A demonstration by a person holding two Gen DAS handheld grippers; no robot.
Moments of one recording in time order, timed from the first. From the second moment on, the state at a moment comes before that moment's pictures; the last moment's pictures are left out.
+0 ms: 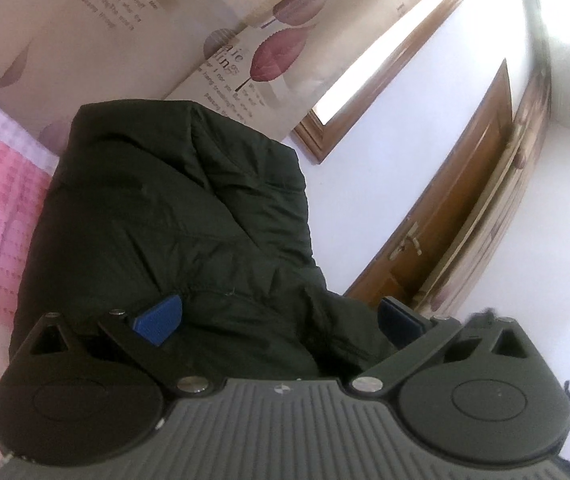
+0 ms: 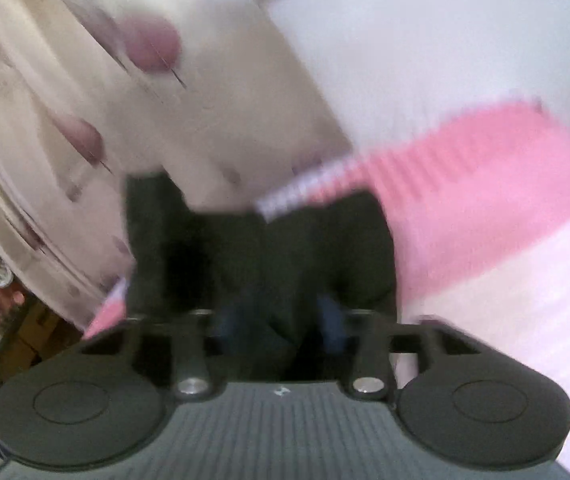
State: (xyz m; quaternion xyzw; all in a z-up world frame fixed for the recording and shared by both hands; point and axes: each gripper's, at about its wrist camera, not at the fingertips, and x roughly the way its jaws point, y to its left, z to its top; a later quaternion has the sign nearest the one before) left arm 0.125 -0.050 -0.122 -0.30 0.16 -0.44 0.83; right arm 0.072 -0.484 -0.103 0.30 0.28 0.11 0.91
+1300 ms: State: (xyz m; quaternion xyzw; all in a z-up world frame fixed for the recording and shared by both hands) left arm 0.120 -0.040 -0.137 -0.36 0.13 -0.44 0.81; right arm 0.206 -0.301 -0.008 -0.05 0.29 0.25 0.92
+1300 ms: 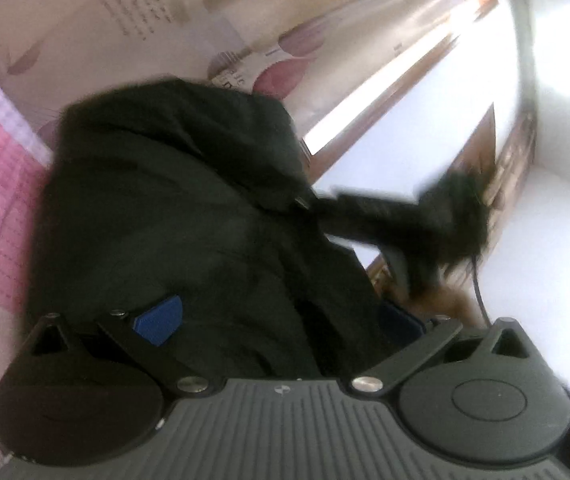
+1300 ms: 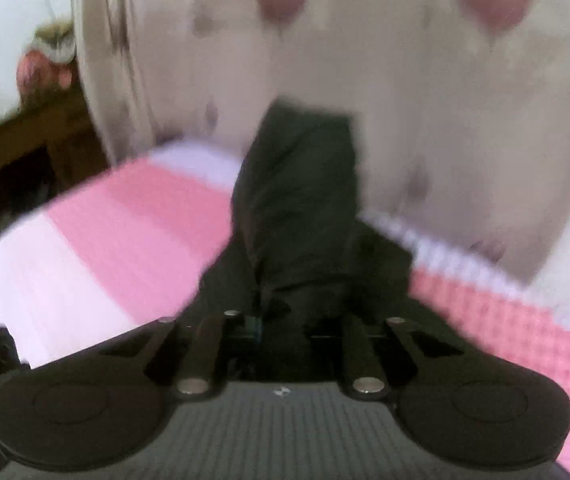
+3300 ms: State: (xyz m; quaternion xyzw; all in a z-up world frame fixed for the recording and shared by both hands) left arm 0.125 -0.132 -0.056 -0.27 0.16 -0.48 0.82; right arm 0.124 -0.511 -0.189 0.44 0.17 0.17 0.86
